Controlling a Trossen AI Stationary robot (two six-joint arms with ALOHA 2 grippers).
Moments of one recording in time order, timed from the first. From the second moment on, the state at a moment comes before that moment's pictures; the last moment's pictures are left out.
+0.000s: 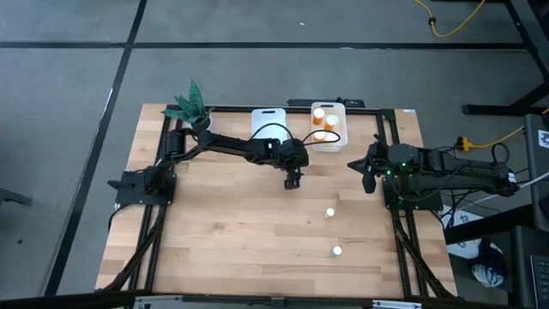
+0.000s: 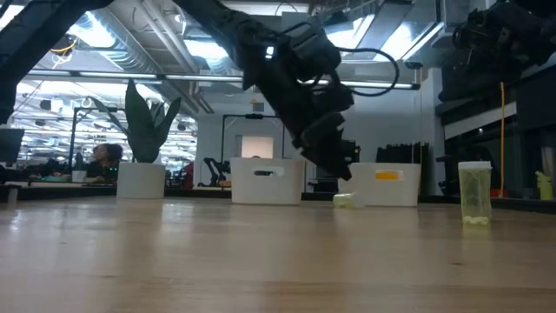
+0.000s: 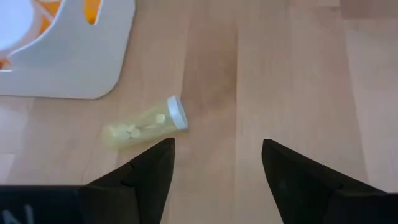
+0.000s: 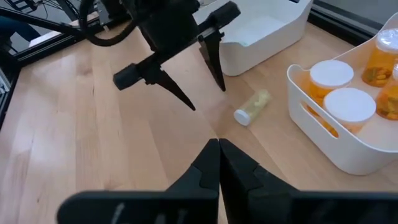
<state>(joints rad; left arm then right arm) 0.16 2.12 1.51 -0.25 -0.04 0.11 -0.09 0.43 0.46 -0.57 0.14 0.38</state>
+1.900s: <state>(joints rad) 0.30 2.11 1.58 -0.93 -0.11 -0.06 -0.09 0.43 0.46 -0.58 0.13 0.36</state>
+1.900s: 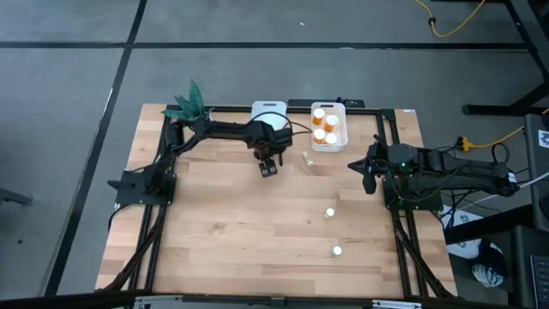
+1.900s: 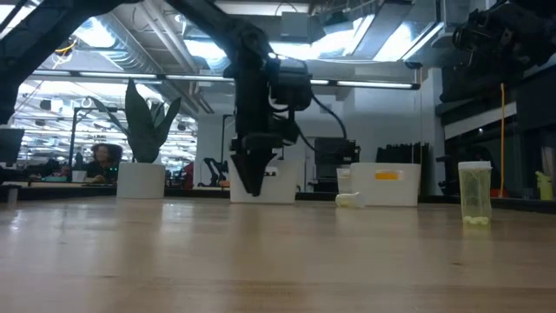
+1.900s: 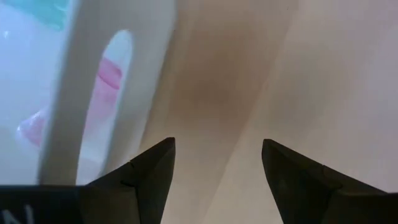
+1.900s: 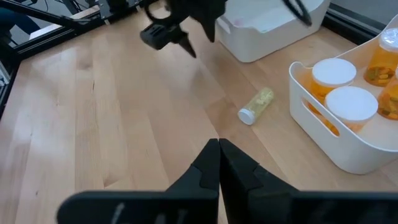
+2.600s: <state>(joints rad) 0.11 2.11 1.84 -1.03 -0.16 -0.10 -0.09 0.43 0.46 -0.58 0.13 0.36</state>
